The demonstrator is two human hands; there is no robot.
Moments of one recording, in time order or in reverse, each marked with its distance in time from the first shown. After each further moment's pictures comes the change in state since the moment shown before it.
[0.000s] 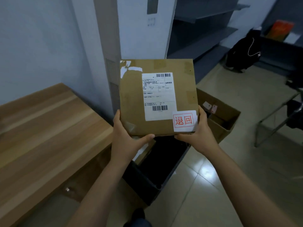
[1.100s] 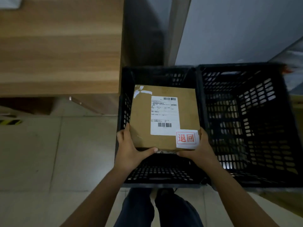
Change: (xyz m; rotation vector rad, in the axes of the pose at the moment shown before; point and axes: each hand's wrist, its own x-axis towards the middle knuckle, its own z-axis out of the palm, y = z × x) left_hand 0.035 -0.185 0.225 0.144 0.418 -0.883; right_hand 0.278 0.256 0.075 -0.192 -0.948 0.260
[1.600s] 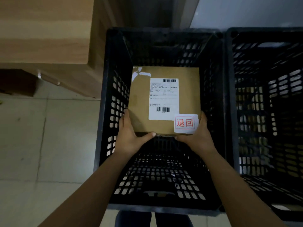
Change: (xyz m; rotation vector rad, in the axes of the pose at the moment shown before) left_hand 0.108 -0.089 0.075 0.069 0.013 -0.067; right_hand 0.133 0.067 0.043 -0.068 0.028 0.032
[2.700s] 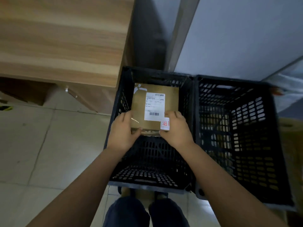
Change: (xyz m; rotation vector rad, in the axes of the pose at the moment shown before) left_hand -0.073 0.090 -0.071 0.266 0.240 0.343; right_hand -0.092 -0.125 -0.027 -0.655 0.001 -0.434
